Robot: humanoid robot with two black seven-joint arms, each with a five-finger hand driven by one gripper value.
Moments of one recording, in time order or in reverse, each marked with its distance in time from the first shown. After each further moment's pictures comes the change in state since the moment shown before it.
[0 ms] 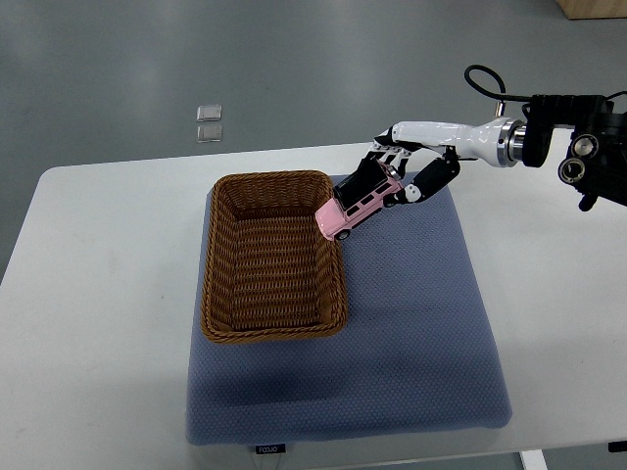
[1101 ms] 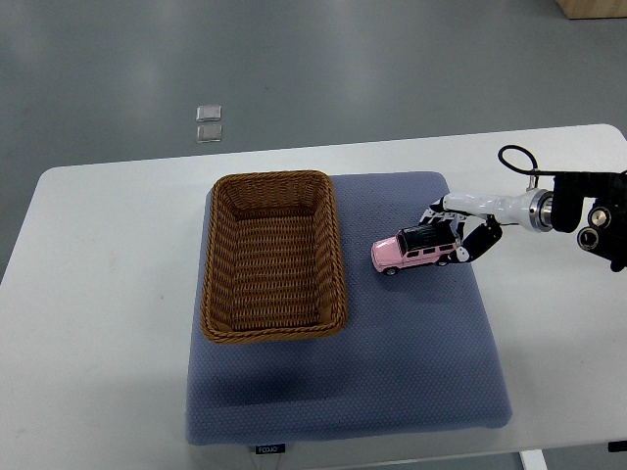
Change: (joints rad) left arm 0.004 0.000 0.001 -0.001 0.000 0.000 0.000; right arm -0.204 -0.057 -0.006 -0.078 -0.163 -0.028 -0.036
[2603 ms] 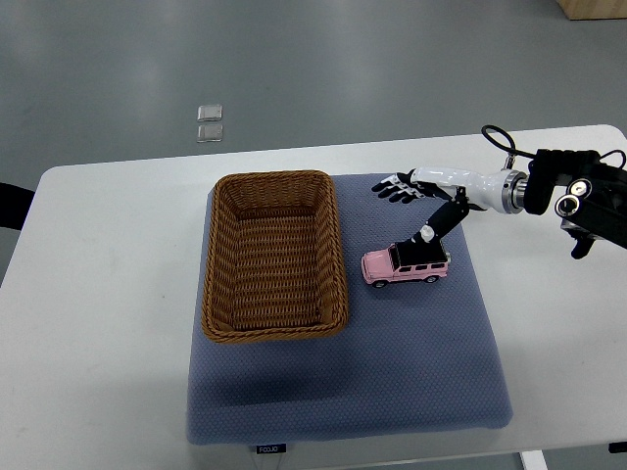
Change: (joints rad) left arm 0.000 0.000 0.001 -0.008 0.000 0.000 -0.001; right arm -0.029 0.112 0.131 -0.057 0.149 0.120 -0.021
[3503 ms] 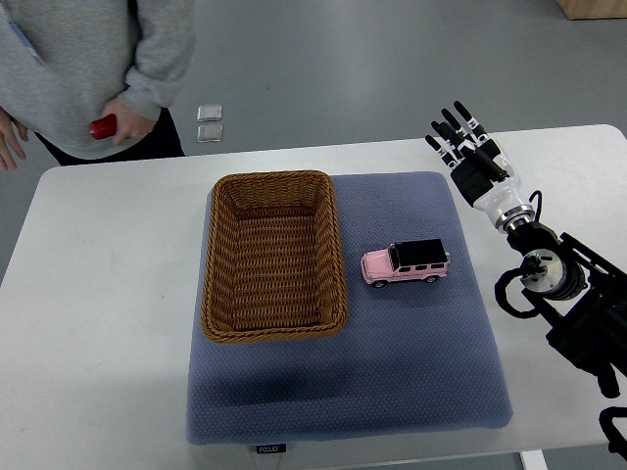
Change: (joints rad) left arm 0.007 0.000 0.010 0.001 0.002 0.002 -0.004; right arm -0.355 0.398 0.705 -0.372 0.923 0.027 0.204
